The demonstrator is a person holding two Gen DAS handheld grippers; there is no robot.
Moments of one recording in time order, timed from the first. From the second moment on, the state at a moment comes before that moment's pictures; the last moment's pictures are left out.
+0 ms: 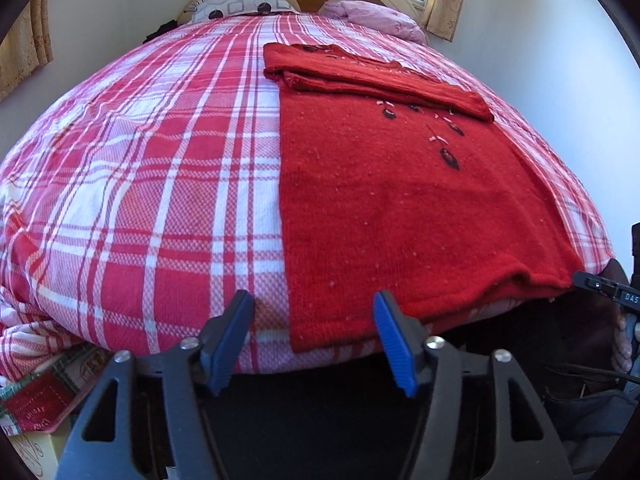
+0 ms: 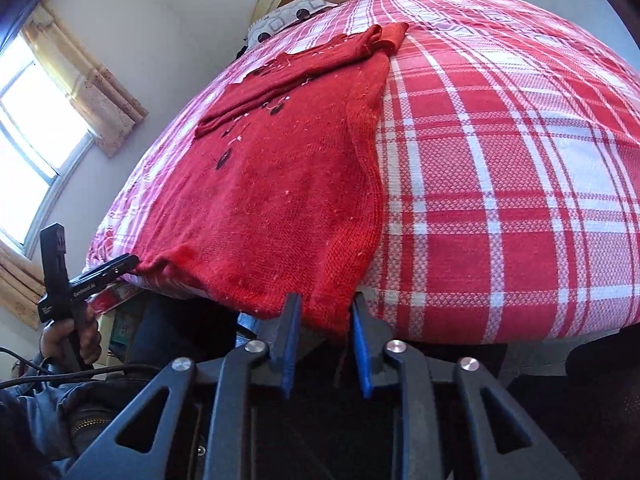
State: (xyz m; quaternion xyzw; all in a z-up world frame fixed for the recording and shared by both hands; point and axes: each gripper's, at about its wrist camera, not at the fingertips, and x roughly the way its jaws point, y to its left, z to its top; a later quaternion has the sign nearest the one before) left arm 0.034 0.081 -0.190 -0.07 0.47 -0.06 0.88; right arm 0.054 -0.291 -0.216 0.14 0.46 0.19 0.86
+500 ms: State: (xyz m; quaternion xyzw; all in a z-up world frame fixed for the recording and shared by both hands) left arm 0.033 0.093 -0.188 -0.11 0.47 -0.09 0.87; right arm 0.052 -0.293 -0.213 0.16 0.44 0.22 0.86
